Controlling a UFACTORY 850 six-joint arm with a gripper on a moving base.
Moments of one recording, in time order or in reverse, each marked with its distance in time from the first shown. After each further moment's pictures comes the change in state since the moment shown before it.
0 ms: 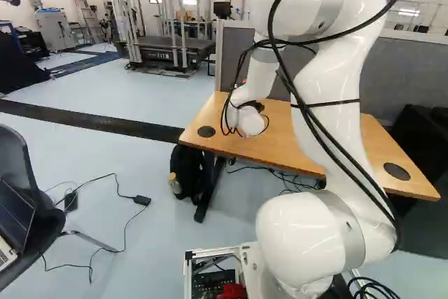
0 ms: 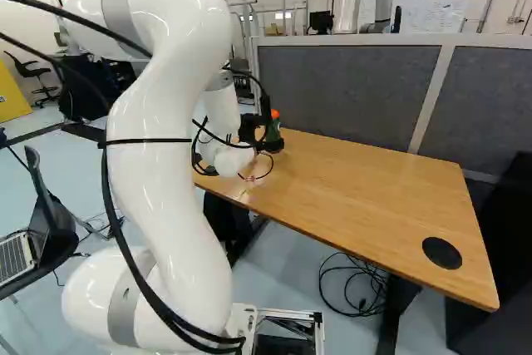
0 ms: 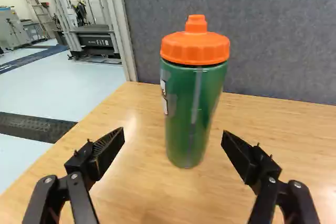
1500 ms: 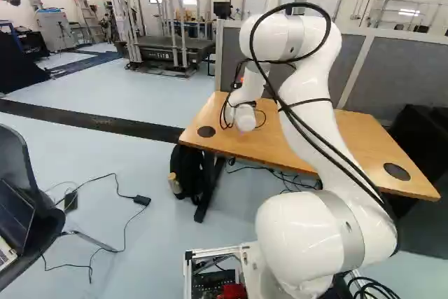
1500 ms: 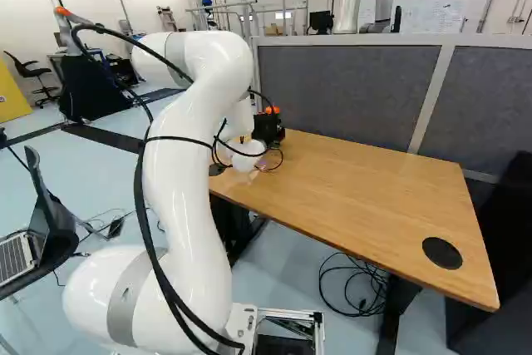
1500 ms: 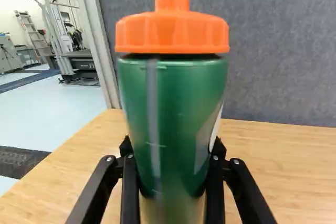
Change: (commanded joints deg) arm -1.9 -14.6 -17.5 0.3 5.8 0.0
